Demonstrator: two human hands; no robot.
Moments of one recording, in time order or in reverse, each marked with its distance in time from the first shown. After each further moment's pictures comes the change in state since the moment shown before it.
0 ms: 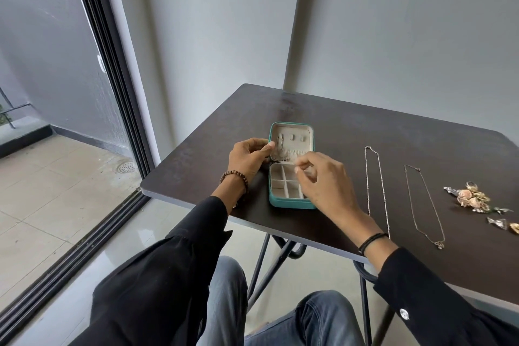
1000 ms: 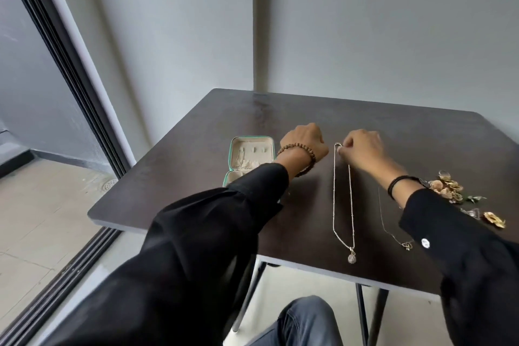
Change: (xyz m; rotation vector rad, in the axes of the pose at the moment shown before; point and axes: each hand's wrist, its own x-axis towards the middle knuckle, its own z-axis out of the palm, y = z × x) left_hand 0.008 0.073 0.178 0.954 -0.341 0.255; right_hand 0.071 0.145 -0.072 -0.165 -0.172 0.498
